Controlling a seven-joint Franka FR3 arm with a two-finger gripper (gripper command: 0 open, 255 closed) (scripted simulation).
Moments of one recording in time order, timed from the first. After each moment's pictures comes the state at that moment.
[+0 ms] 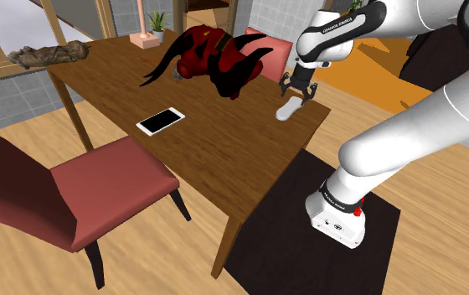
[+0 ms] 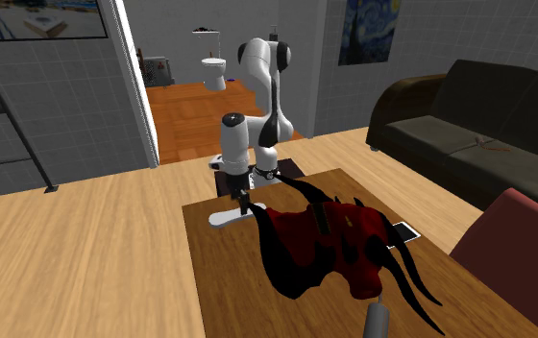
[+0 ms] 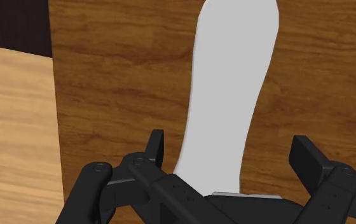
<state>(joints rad) -0.44 -0.29 -0.12 -2.56 -0.07 2.26 0.89</state>
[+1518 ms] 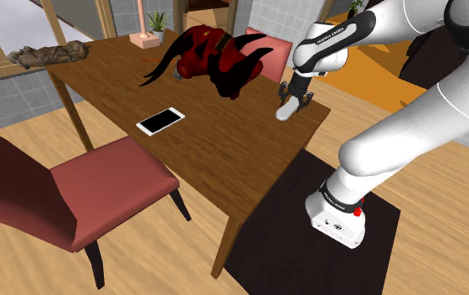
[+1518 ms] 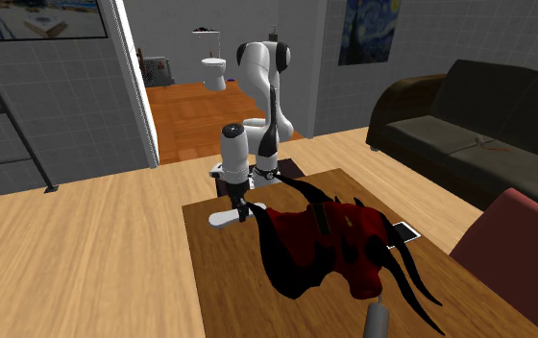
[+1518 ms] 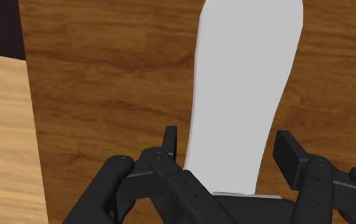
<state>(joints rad) -0.45 -0.23 -0.12 -2.60 -0.06 2.36 0.90</state>
